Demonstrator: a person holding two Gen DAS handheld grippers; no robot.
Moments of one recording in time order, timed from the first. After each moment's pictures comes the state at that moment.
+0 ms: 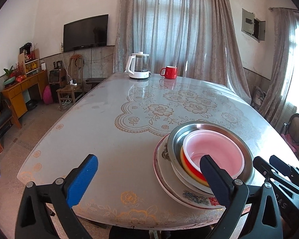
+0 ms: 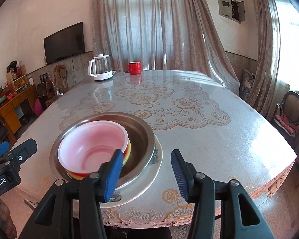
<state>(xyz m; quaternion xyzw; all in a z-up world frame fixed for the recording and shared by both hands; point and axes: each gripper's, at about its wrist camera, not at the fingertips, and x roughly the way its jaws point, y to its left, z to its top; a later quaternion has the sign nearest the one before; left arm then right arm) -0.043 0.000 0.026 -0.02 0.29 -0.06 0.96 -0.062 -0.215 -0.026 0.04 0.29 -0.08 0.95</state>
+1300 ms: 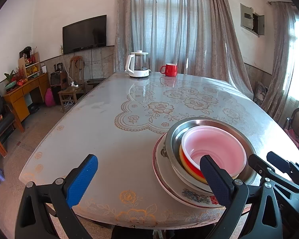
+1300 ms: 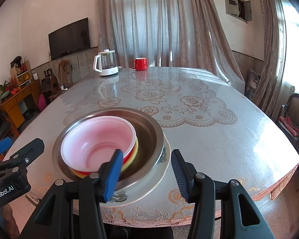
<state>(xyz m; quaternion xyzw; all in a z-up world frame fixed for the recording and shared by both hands) -0.048 -0.012 0.022 0.00 0.29 -0.05 0.95 -0.058 -0.206 -0.029 0.03 0.30 -0.06 0.95</state>
